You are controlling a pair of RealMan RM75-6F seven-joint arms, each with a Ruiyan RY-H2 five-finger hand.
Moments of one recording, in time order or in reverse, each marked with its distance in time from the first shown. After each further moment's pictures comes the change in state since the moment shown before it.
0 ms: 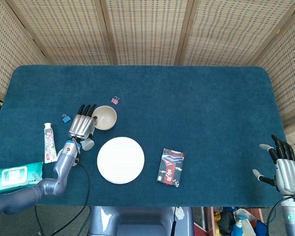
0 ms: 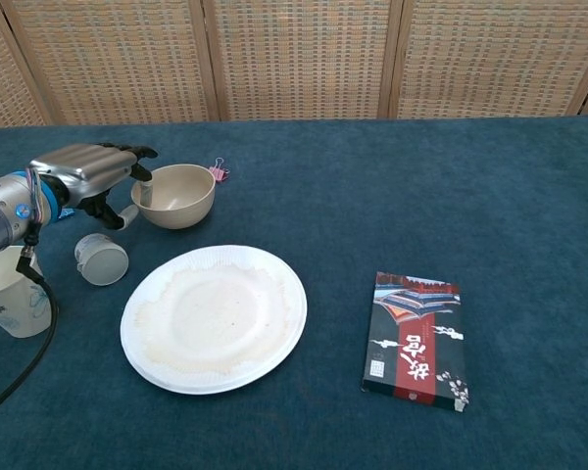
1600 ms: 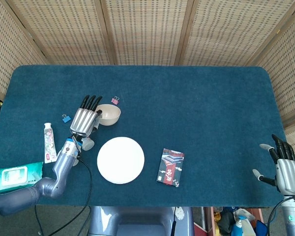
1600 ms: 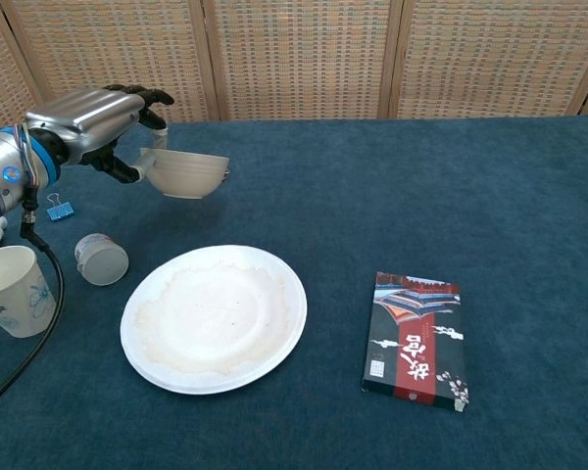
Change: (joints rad) left arm 0.005 0.057 -0.016 -0.129 0.165 0.155 -0.085; right arm -0.003 0.007 0.002 -0.010 -0.003 0.006 0.016
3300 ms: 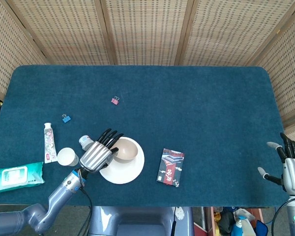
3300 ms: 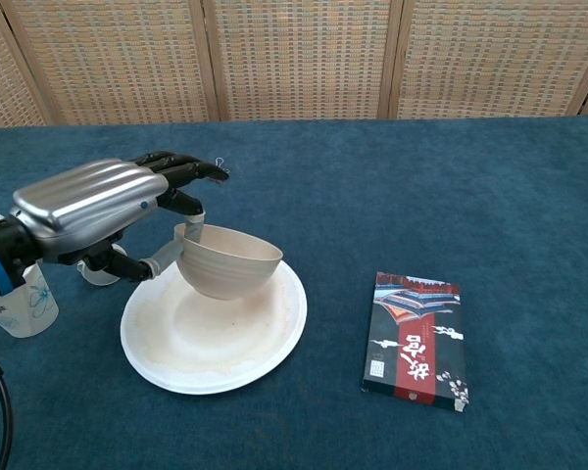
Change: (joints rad) left arm 0.136 0.076 0.214 -0.291 0.326 0.091 -0.055; right arm -0.011 0.011 0.022 0.000 0.019 0.021 0.033
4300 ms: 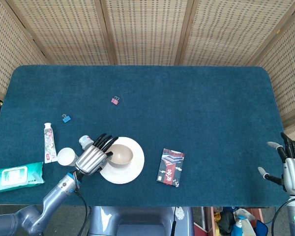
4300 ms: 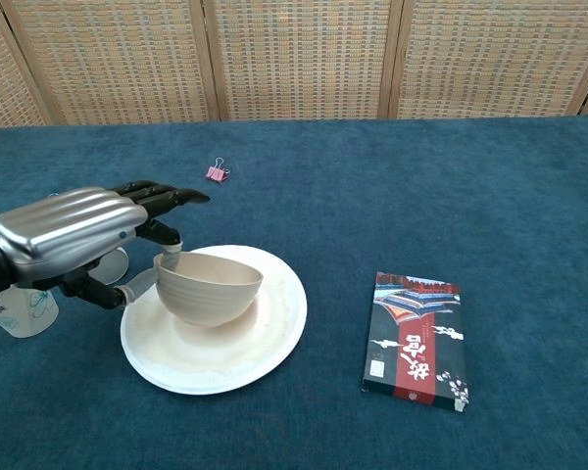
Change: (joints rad) left arm 0.032 0.035 0.030 0.017 0.013 -0.046 -0.028; right arm -0.003 -0.001 0.003 -0.002 0.000 0.005 -0.003
